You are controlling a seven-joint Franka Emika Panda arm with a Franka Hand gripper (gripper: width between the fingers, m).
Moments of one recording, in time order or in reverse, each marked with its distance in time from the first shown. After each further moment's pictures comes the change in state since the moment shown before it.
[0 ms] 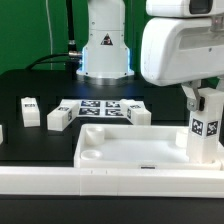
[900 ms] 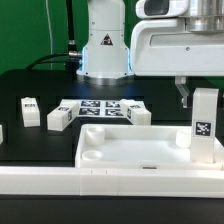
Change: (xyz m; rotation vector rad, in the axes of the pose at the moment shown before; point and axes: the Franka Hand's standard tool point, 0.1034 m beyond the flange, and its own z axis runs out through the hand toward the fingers) arm -0.001 0.003 0.000 0.048 0.024 0.902
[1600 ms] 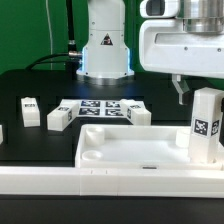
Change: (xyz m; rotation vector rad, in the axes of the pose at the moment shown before) arm -0.004 0.000 0.002 -0.005 -0.021 0.303
